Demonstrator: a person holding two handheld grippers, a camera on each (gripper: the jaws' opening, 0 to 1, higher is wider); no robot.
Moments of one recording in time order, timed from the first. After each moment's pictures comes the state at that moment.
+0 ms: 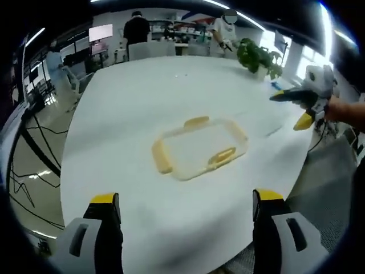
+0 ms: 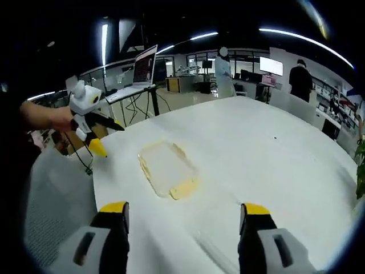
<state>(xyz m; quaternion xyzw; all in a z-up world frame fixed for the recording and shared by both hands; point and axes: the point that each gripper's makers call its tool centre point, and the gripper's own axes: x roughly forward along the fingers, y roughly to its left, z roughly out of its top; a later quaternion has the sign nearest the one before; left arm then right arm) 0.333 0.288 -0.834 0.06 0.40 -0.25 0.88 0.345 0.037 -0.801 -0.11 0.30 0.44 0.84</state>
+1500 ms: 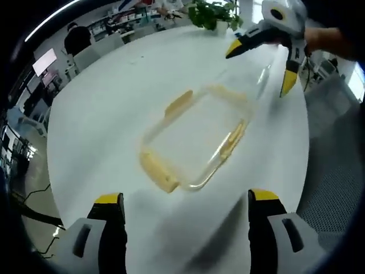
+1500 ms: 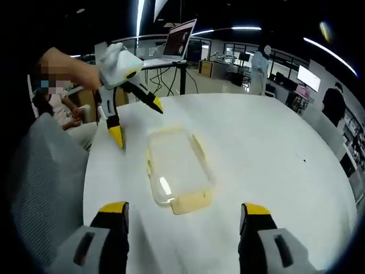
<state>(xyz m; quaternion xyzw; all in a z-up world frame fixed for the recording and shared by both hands) 0.369 0.277 -0.874 0.23 0.42 -0.37 0.79 0.370 0.087 -0.835 -0.23 0.31 0.51 0.77</state>
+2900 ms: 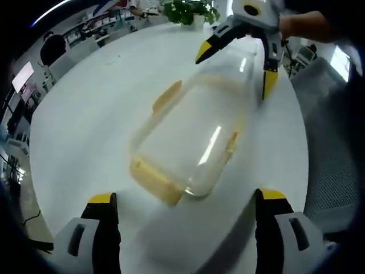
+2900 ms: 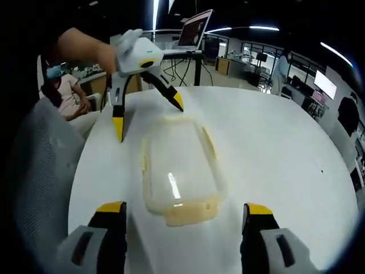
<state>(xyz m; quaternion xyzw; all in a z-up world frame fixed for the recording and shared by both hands) 0.381 0.269 -0.895 0.25 0.42 -0.45 0.75 0.383 0.108 -0.871 -0.26 0.32 0.56 0.72</state>
